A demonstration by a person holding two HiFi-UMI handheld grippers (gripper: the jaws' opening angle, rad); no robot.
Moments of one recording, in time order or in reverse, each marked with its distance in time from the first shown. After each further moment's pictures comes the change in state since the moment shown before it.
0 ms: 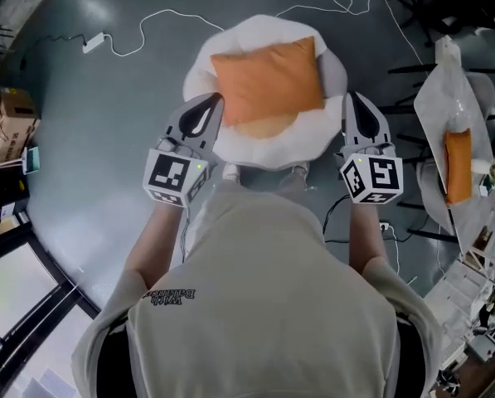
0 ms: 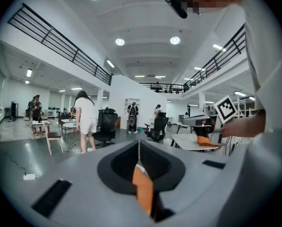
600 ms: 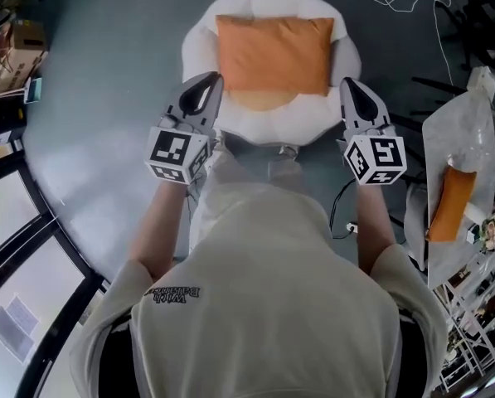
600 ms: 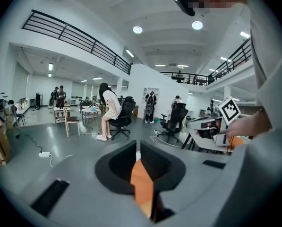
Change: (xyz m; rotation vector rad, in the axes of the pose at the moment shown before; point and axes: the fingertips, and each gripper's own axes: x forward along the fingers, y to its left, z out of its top) left arm 0.088 -0.032 -0.063 -0.134 0.130 0.237; right arm 0.070 -0.085 -0.097 0.018 0.179 0.321
